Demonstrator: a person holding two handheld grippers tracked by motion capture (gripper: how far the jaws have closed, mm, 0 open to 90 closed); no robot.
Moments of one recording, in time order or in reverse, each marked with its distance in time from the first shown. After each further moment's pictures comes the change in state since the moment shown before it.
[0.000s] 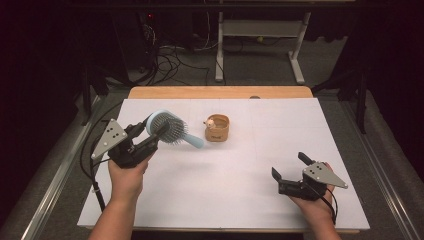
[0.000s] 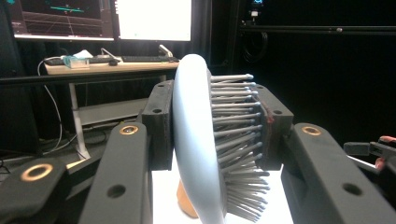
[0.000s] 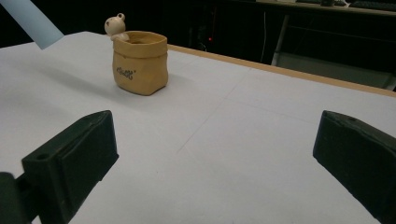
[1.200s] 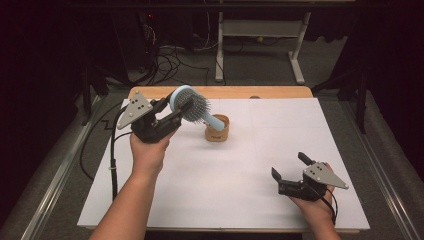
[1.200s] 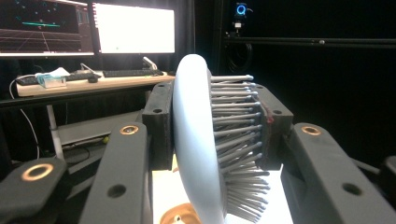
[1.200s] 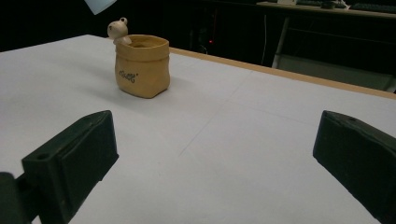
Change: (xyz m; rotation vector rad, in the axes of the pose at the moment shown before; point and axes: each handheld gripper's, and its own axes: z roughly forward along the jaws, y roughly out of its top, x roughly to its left) left arm -0.014 0.043 0.060 -0.032 -0.061 0.017; right arm 0.001 0.001 -0.001 -0.009 0.003 0.004
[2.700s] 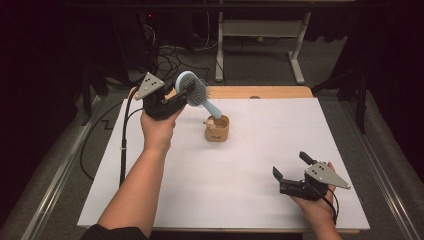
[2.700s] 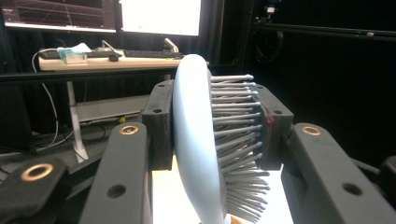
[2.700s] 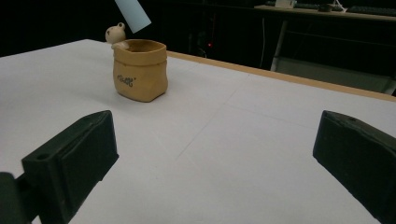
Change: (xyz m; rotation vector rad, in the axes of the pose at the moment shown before) left arm 0.044 -0.009 0.053 0.073 0.089 -0.066; right arm -0.003 0.001 -0.001 -0.014 -0.003 0.008
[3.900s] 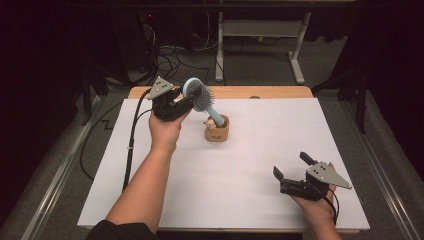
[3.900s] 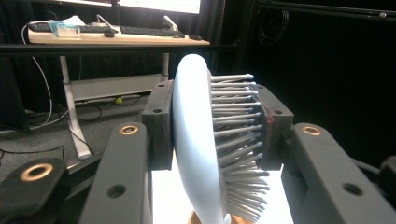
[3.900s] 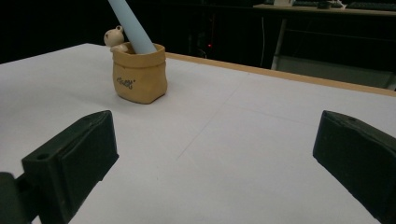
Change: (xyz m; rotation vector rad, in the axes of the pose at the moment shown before) left arm 0.004 -0.020 0.023 0.070 -0.007 -0.036; right arm -0.002 -0.001 0.000 -0.005 0.003 0.028
